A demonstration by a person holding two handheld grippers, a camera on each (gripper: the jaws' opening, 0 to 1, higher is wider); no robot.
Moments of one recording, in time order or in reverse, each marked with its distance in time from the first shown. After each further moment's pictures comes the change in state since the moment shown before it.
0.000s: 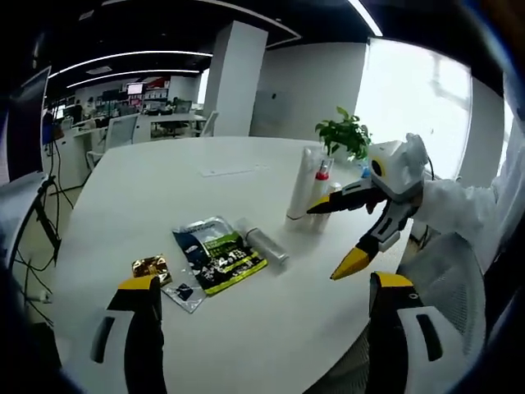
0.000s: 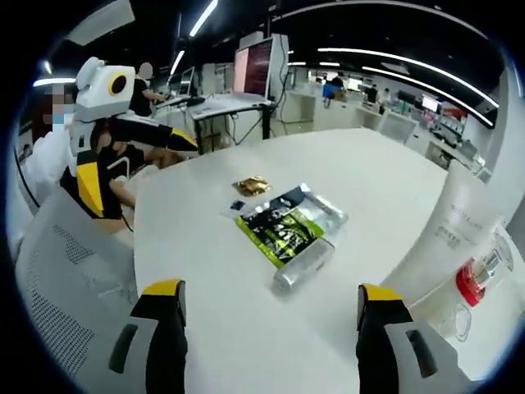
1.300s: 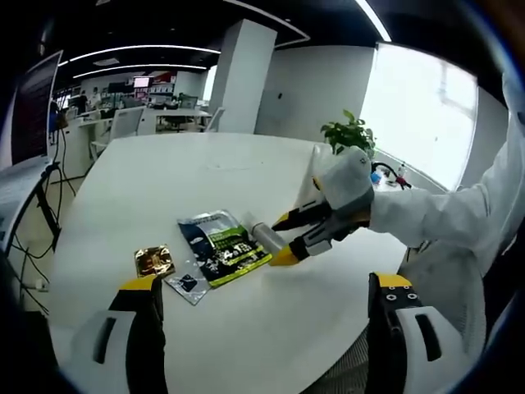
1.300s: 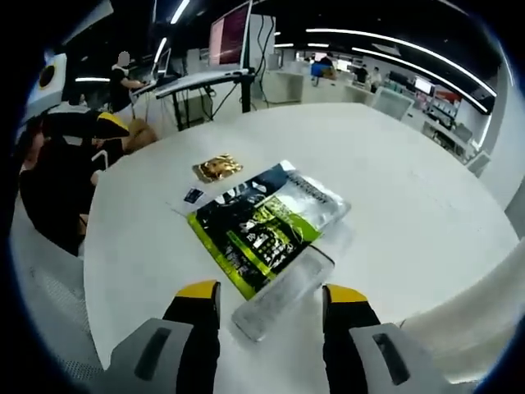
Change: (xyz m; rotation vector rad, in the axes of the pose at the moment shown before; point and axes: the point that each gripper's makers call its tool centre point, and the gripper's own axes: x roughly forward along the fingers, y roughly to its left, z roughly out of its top) left arm -0.003 0.012 -0.010 -0.049 0.006 0.009; right arm 0.085 -0.026 -0.007 0.032 0.108 -0.054
